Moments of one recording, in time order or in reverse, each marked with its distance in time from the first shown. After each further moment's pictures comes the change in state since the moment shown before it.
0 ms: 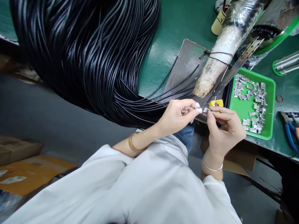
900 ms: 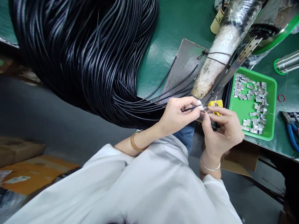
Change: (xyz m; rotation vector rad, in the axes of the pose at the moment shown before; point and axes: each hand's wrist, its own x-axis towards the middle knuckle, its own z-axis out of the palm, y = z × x) left_hand 0.008 0.000 0.006 0.111 0.111 0.118; right_hand 0.003 -0.007 0.004 -0.038 0.029 -0.127
